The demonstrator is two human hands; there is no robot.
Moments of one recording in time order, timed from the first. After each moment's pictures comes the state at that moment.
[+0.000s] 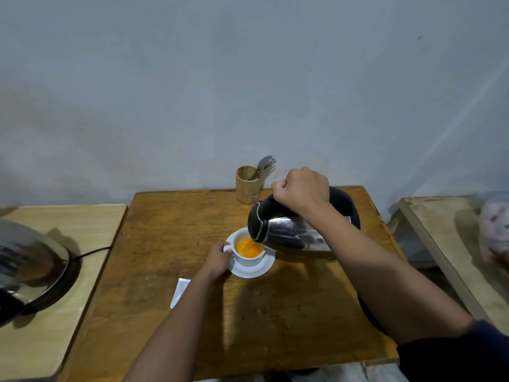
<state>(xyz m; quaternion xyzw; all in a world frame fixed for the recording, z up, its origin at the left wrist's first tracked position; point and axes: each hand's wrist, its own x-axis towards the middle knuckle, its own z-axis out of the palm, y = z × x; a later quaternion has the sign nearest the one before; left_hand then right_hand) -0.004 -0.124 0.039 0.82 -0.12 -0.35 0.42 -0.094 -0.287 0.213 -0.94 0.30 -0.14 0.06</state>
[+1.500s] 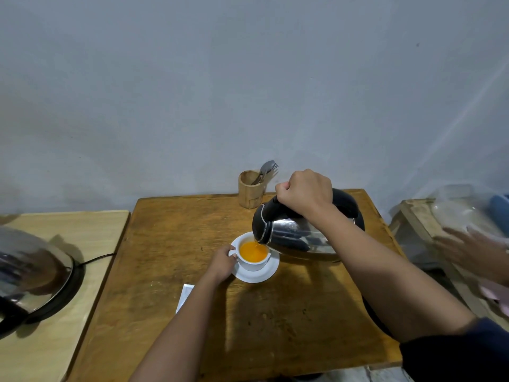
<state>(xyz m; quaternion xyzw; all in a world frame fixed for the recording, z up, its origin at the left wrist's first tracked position) 0.000 -0.122 0.045 0.83 -0.15 -0.36 0.40 -0.088 -0.286 0.216 -0.94 0.31 -0.14 0.05</state>
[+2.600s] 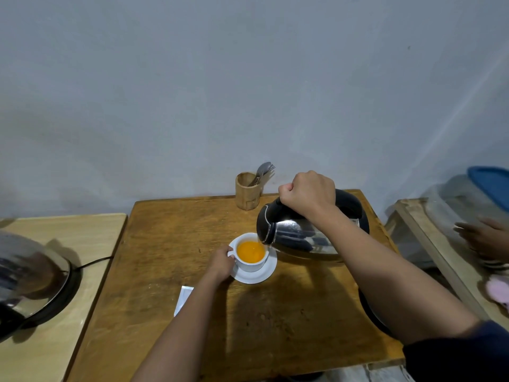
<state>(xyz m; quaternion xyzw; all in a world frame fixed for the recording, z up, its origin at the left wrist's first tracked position) -0.001 -0.129 0.042 0.86 -0.15 -0.34 0.36 -0.095 -0.294 0.215 -0.94 0.33 -0.13 0.04</state>
